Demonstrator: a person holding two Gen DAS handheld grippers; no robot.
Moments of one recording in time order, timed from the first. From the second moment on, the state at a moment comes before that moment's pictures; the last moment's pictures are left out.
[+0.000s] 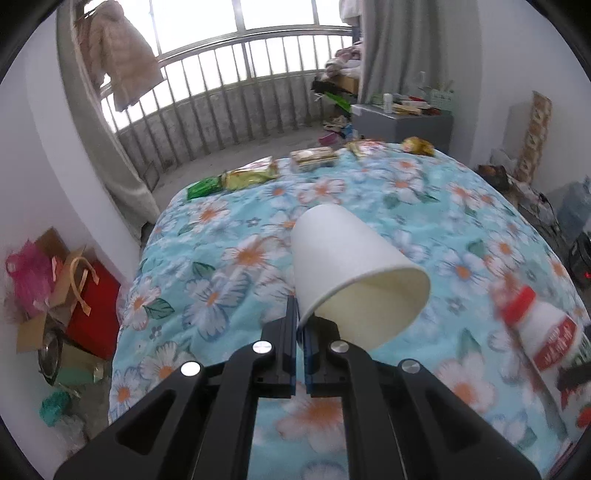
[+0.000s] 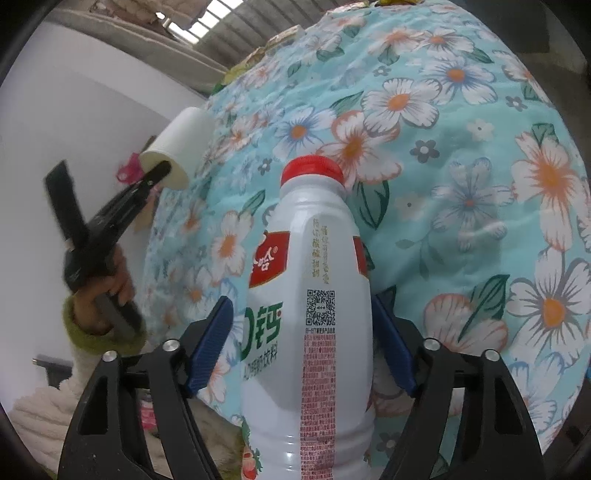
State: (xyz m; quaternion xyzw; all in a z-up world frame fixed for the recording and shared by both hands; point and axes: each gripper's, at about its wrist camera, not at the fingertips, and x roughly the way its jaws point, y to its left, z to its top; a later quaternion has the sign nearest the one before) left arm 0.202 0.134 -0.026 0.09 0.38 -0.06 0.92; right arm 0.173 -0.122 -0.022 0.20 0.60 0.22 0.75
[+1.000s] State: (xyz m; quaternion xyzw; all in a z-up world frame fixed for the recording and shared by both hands) left arm 0.152 0.107 -0.003 0.11 0.35 -0.09 0.92; right arm 0.134 -0.152 -0.016 0.27 0.54 0.18 0.77
